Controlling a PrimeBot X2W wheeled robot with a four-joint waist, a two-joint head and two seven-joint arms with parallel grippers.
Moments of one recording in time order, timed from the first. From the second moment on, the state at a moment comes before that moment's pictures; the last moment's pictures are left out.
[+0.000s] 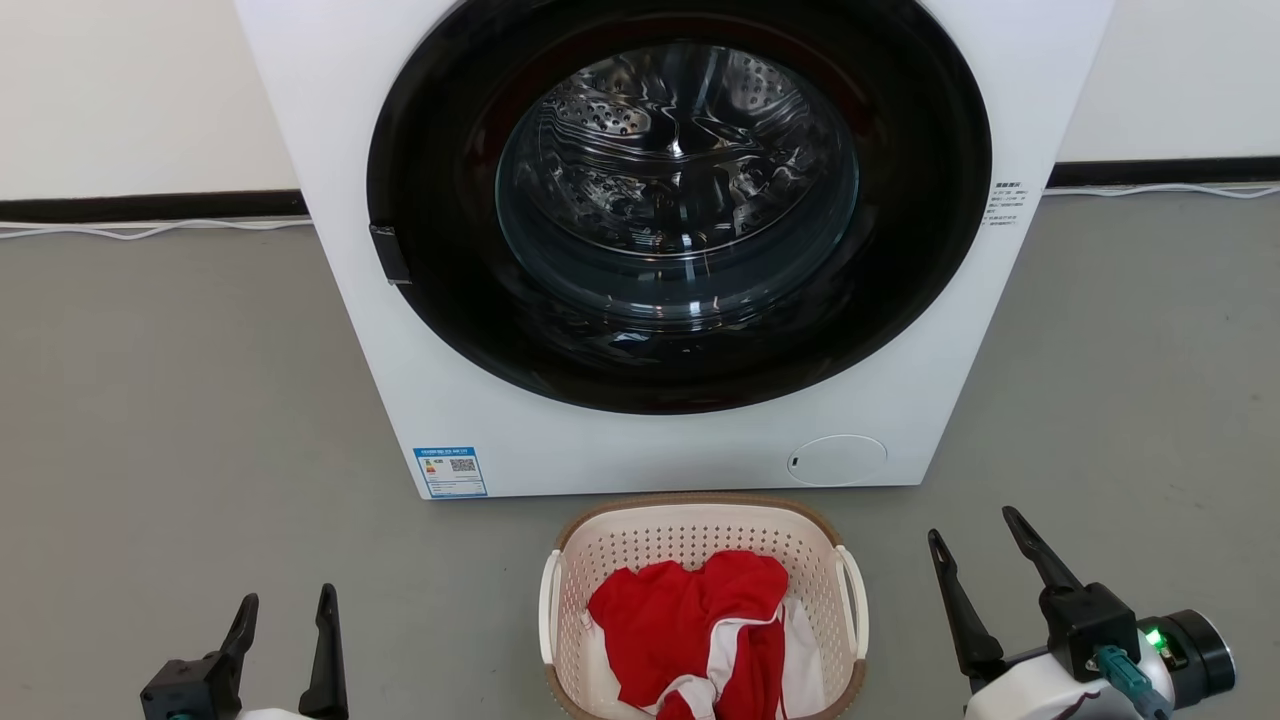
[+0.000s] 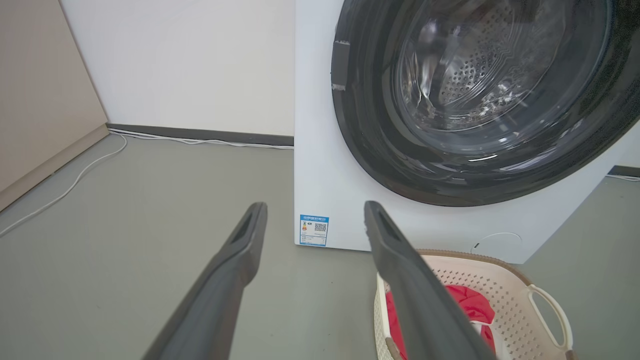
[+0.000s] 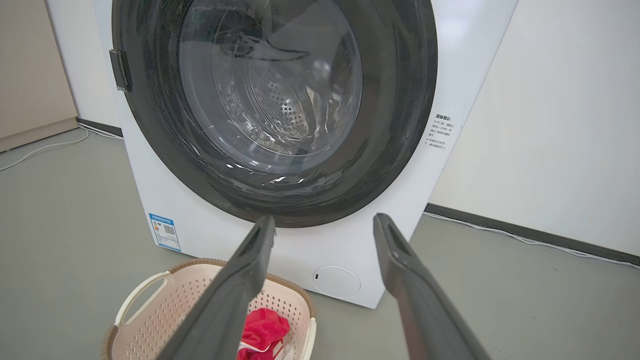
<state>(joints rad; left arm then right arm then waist) 0.04 0.04 0.19 0.33 -0.07 -0.12 -0.25 -0.05 -0.09 -0.02 0.35 -0.15 0.12 -0.25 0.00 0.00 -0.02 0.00</state>
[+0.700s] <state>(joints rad) 0.03 0.04 0.17 0.33 -0.07 -0.12 -0.25 -0.05 -0.07 -0.05 0.38 -0.15 0.12 -0.25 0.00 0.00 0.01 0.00</state>
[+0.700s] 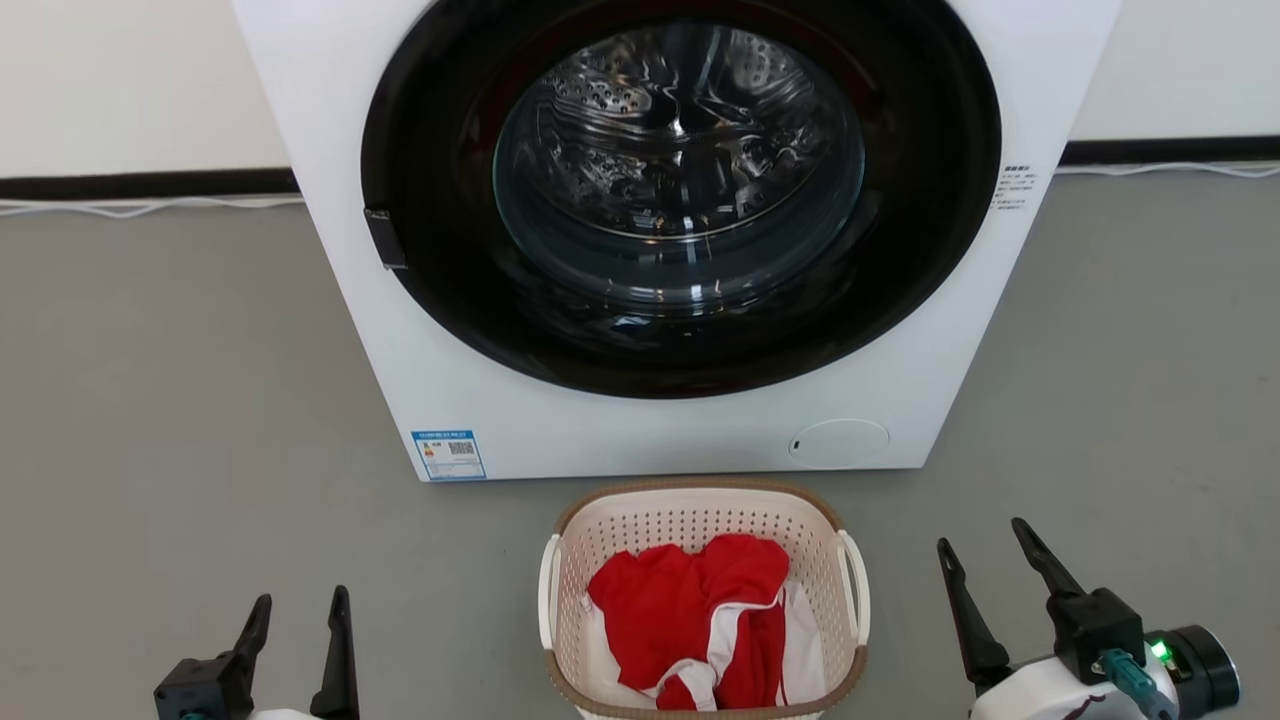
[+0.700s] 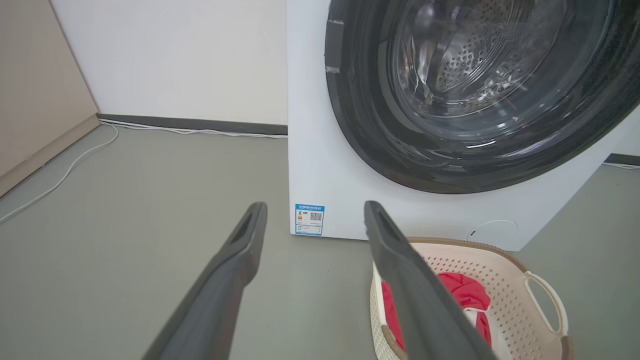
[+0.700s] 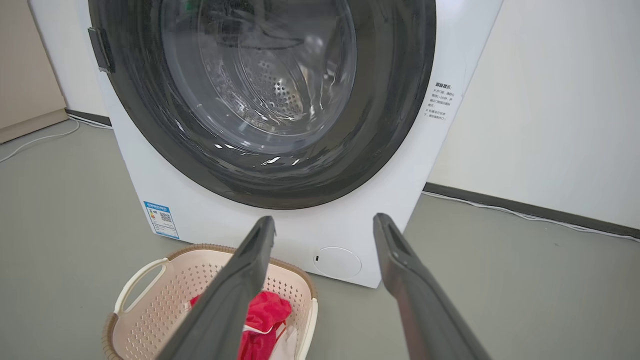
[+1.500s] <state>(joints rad) -0.36 0.03 -0.01 0.71 -0.17 -0.12 -0.25 -0.45 -0.05 -0.16 0.86 -0.20 0.12 -0.24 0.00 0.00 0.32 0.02</state>
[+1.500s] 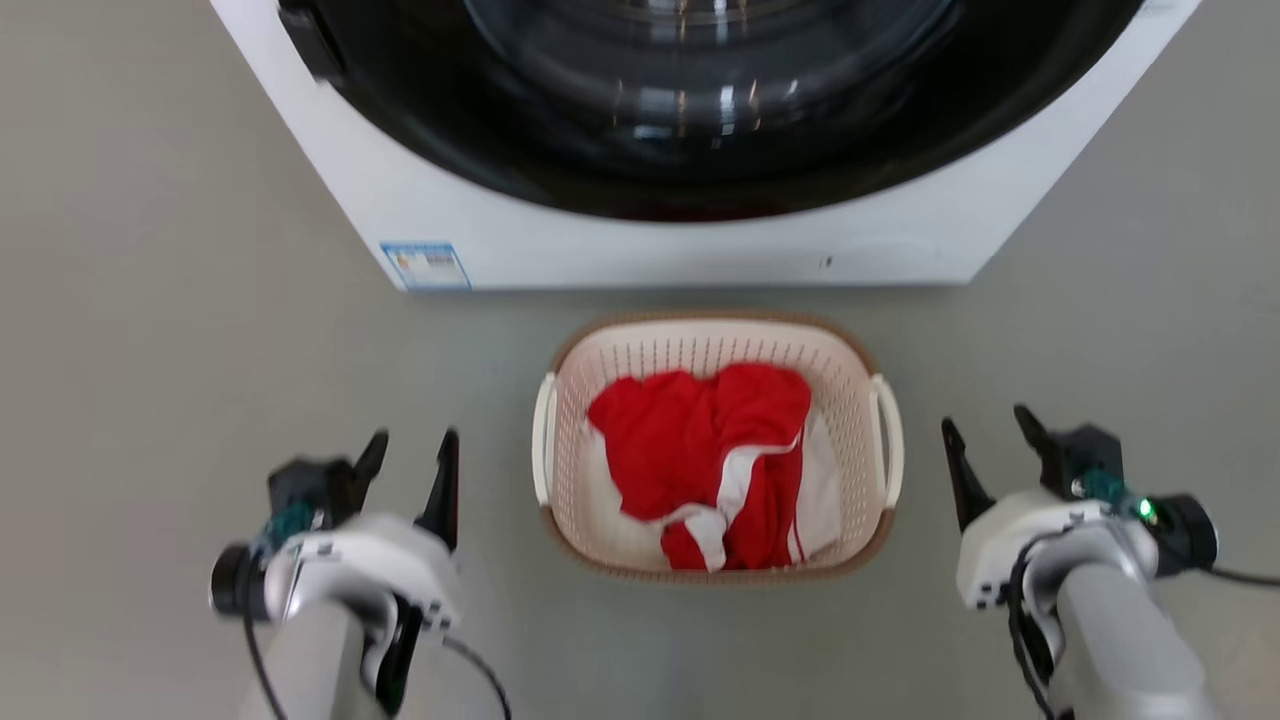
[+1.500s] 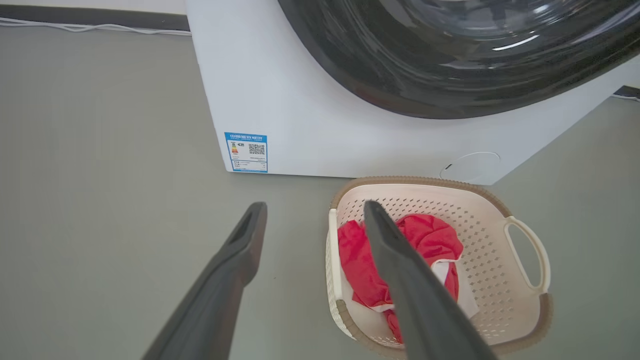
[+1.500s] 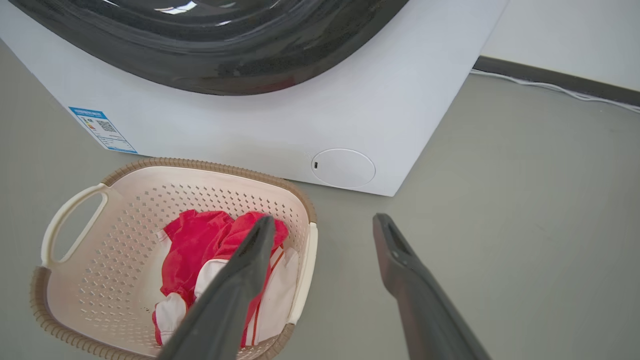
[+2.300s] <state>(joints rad) -0.75 0.03 -0.19 1.01 -0.29 -0.12 -0.26 -0.75 -0.06 -0.20 1.10 -0.27 0.12 -0.23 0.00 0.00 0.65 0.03</state>
